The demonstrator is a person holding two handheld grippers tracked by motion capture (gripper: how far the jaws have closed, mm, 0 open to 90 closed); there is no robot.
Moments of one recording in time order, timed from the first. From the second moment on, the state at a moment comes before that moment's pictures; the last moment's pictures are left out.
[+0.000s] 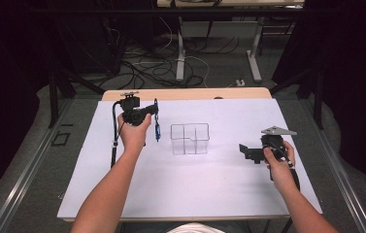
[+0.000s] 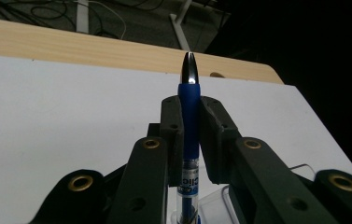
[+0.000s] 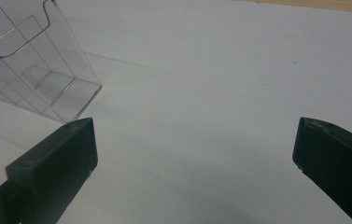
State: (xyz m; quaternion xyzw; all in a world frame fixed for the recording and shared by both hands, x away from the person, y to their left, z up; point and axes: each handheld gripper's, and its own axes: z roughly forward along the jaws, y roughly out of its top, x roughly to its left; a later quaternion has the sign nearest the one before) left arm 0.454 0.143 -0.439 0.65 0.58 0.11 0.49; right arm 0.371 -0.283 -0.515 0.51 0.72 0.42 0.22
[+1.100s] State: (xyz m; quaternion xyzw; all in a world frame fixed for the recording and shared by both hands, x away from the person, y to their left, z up) left arm 0.429 0.103 -0.388 0.65 0.50 0.12 0.56; right arm 0.370 -0.286 -0.514 0.51 0.71 0.42 0.22
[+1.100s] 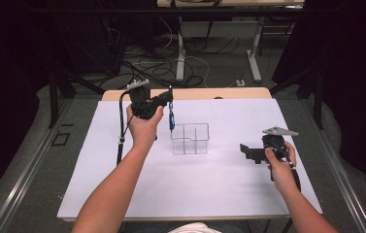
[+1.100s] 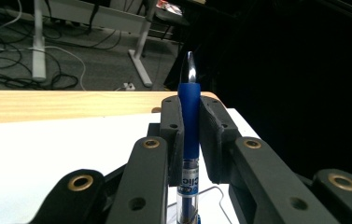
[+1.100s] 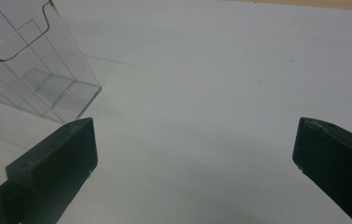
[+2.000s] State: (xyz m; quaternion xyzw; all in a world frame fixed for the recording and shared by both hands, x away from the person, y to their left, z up) left arm 0.443 0.095 -0.431 0.65 0.51 0.13 0.54; right arm 0.369 -0.284 -0.515 0.51 0.72 0.42 0.22
